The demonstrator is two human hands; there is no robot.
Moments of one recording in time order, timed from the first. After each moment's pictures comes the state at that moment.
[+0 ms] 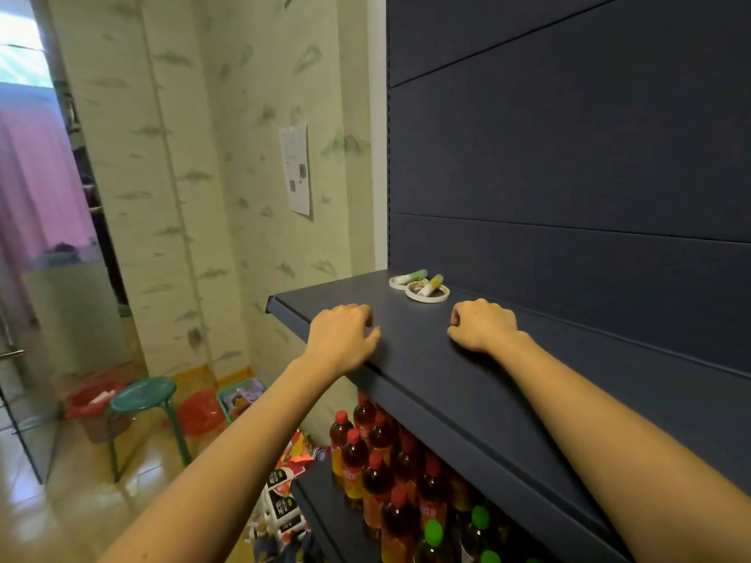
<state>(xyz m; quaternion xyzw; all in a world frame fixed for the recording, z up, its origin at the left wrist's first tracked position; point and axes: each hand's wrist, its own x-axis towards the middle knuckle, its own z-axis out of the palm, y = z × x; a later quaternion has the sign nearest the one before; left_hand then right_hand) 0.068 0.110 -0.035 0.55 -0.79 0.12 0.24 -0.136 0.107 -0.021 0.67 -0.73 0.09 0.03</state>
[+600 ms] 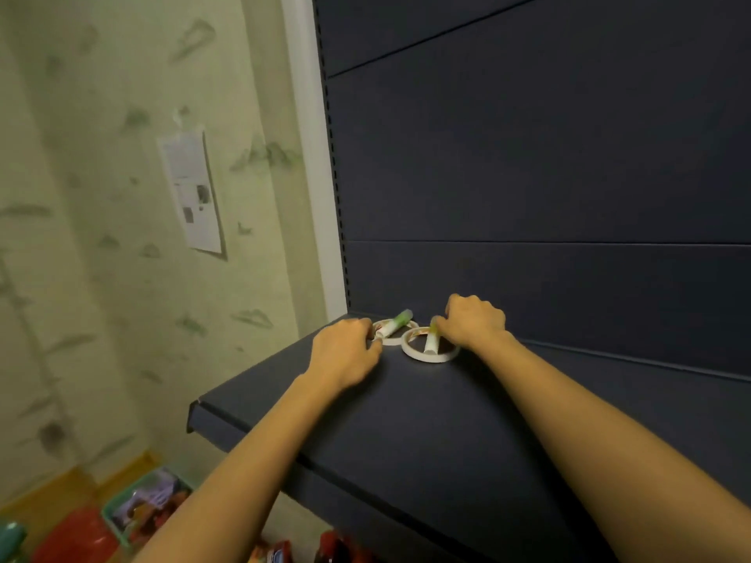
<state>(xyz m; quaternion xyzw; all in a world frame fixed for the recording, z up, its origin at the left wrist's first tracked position) 0.064 -0.124 -0.027 0.43 -0.87 0.05 0.24 -0.117 -0.076 -0.006 0.51 -0.84 0.17 0.04</state>
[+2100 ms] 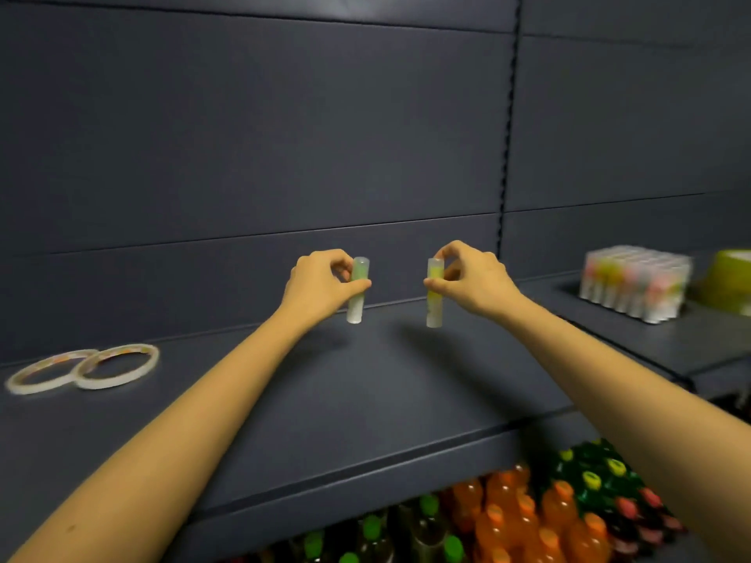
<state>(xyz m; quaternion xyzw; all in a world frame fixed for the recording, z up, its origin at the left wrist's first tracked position) -0.123 0.089 0.027 0.03 -0.90 -0.30 0.32 -0.192 0.286 0.026 0.25 -0.89 0.35 0.15</state>
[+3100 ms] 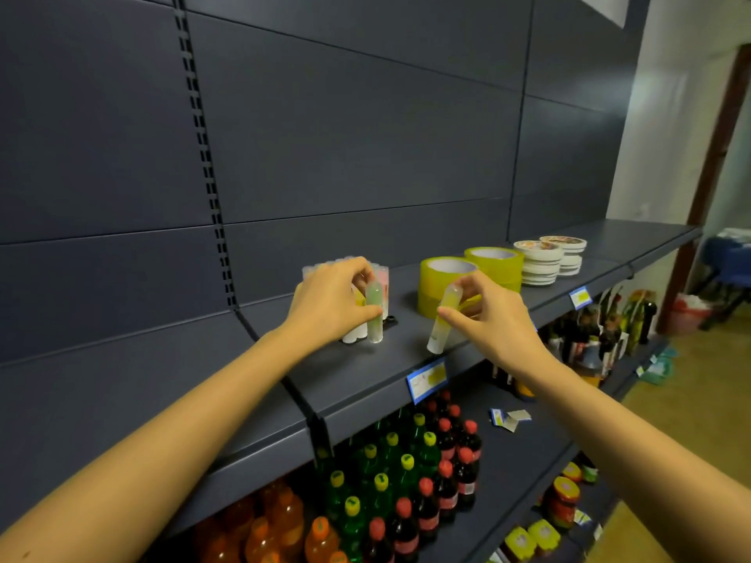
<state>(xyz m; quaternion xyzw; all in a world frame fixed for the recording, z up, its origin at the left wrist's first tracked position) -0.290 0.487 0.011 -0.17 -0.92 -0.24 0.26 -0.272 0.693 -0.016 0.12 -0.88 0.36 0.29</state>
